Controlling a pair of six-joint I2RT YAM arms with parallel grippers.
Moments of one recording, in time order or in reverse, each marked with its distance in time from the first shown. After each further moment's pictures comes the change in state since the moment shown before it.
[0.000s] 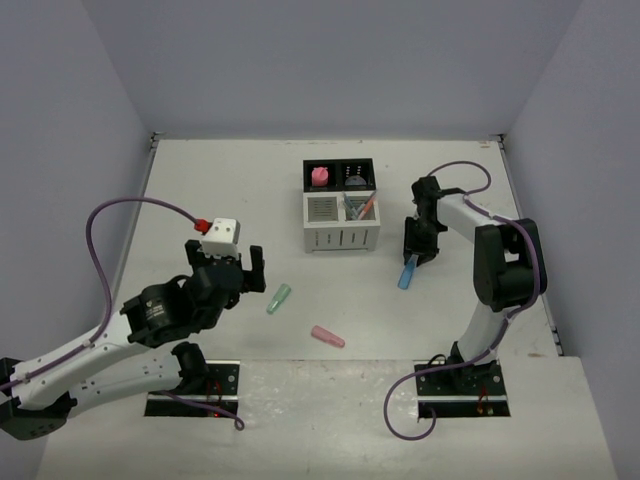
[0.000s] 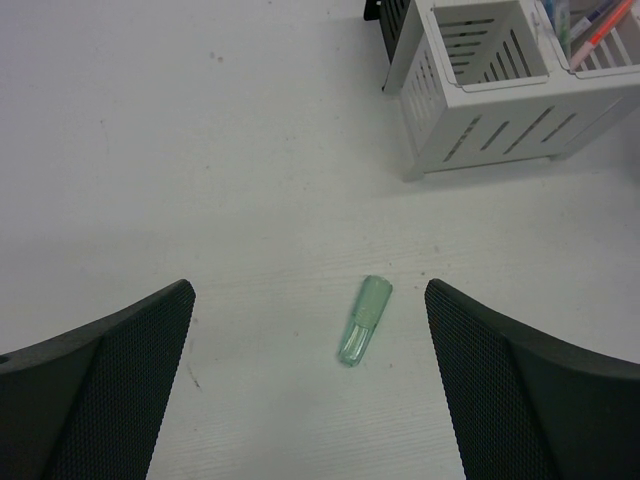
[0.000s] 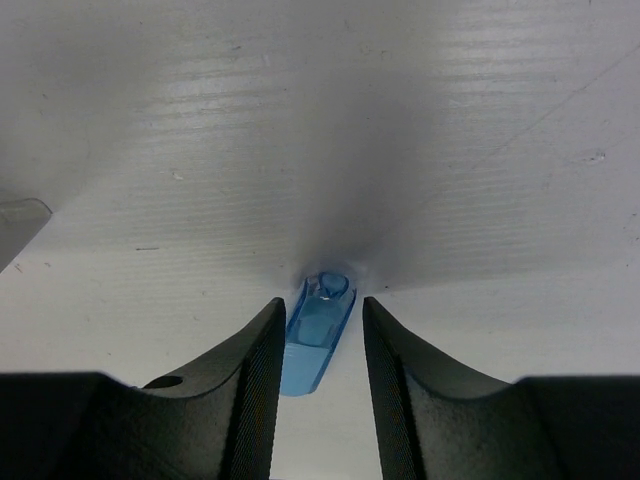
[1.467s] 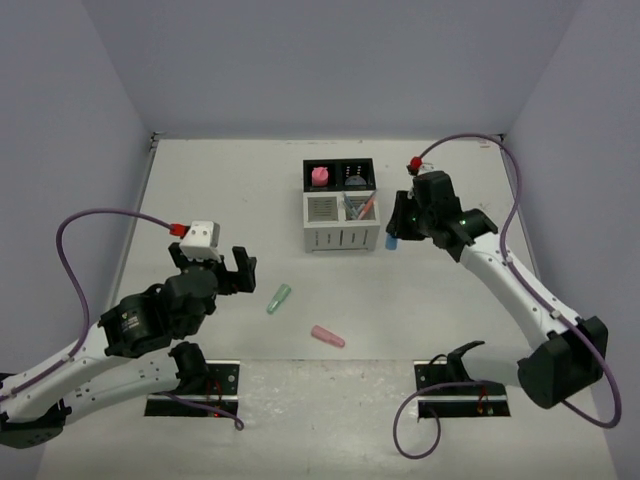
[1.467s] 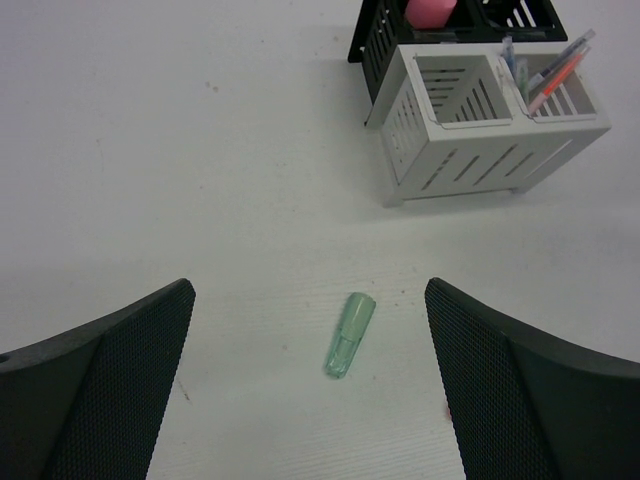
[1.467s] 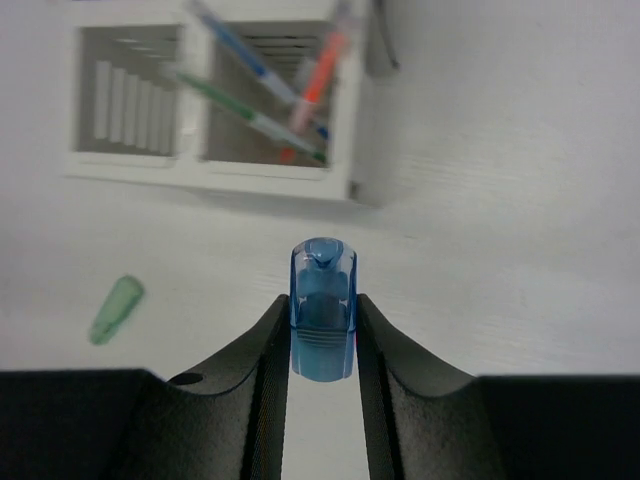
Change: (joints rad) left arm 0.002 -0.126 -0.014 0.022 0.010 0.018; right arm 0.237 -0.563 -0.071 0.150 0.068 0.079
